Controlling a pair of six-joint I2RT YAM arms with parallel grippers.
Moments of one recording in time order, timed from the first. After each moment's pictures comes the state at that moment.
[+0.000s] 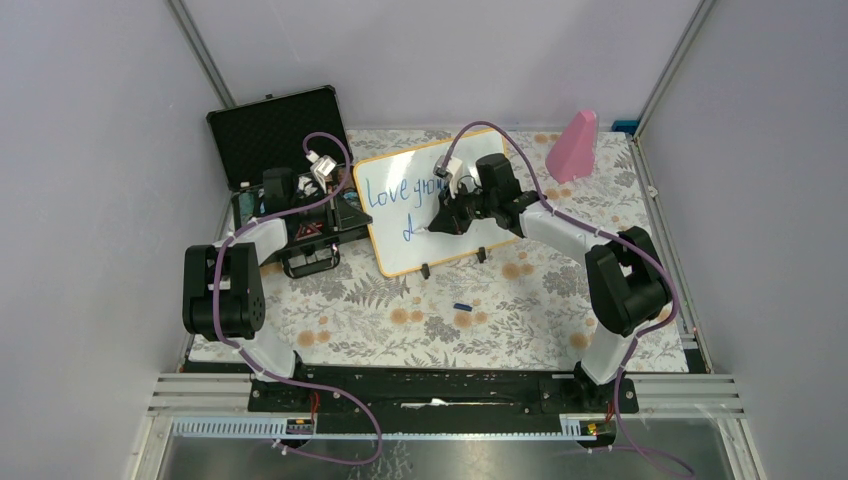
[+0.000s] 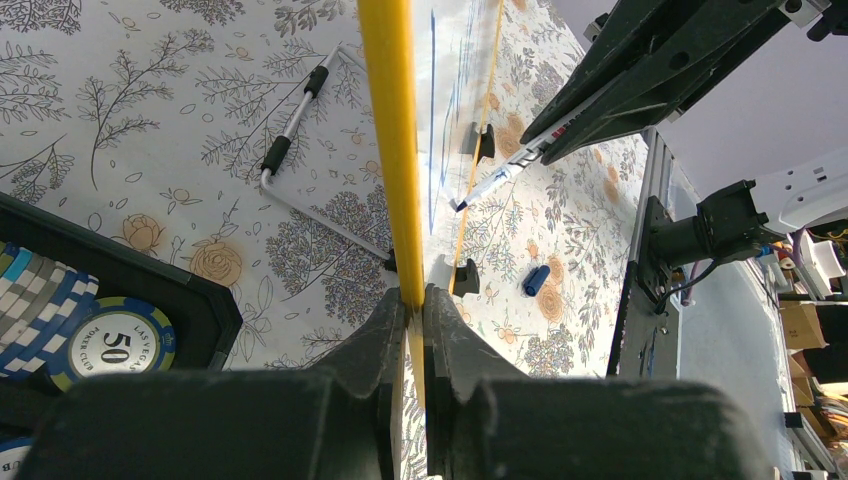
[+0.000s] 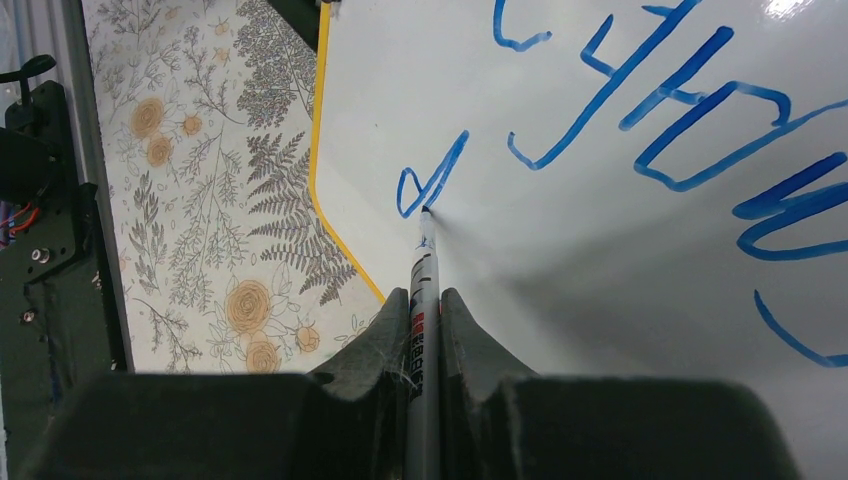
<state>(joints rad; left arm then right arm) 0.05 1.65 0.92 0.12 1.20 -0.11 0.52 1.77 1.21 -0.07 -0.70 -0.13</state>
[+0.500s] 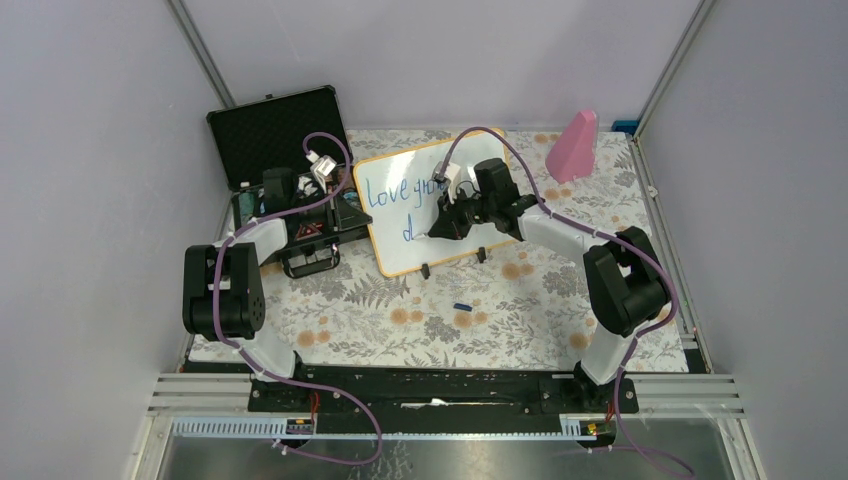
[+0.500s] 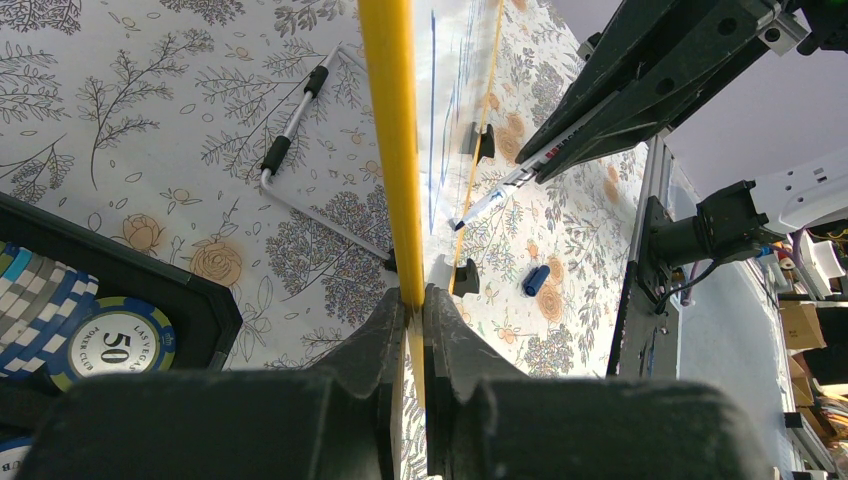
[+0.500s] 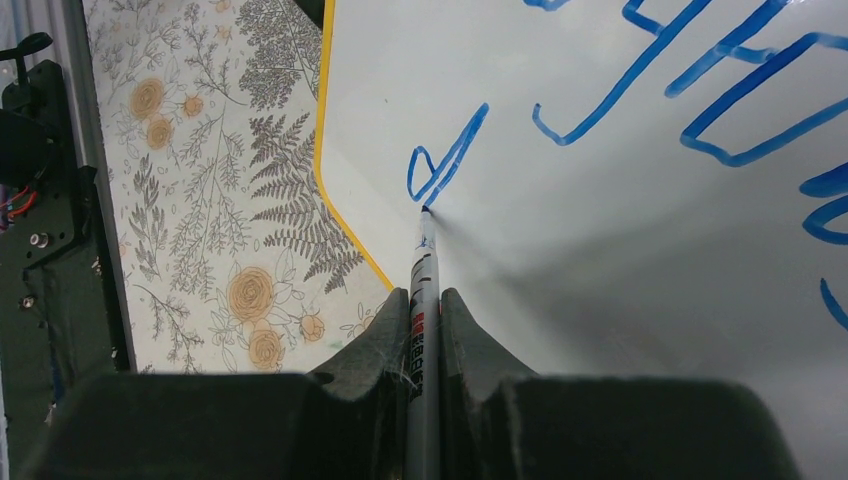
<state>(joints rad) 0.05 1.65 0.92 0.12 1.20 -0.11 0.53 1.77 1.19 -0.07 -0.70 -0.14</state>
